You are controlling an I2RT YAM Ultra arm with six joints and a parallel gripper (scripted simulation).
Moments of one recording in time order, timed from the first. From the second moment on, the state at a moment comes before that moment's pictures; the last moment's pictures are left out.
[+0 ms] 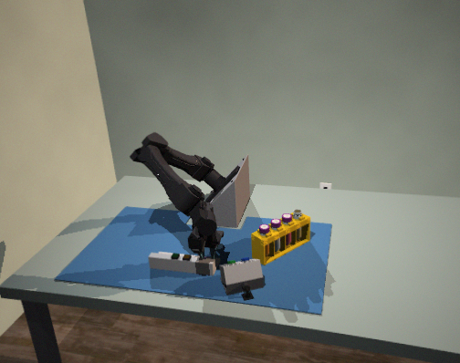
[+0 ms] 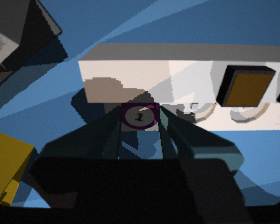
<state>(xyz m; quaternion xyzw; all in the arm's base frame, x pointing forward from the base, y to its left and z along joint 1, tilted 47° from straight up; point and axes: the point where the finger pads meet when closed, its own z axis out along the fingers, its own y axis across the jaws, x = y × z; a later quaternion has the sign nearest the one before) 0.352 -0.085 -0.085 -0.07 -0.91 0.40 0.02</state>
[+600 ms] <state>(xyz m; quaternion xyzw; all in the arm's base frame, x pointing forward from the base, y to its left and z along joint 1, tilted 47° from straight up) 0.352 -0.085 -0.085 -0.07 -0.91 0.40 0.02</state>
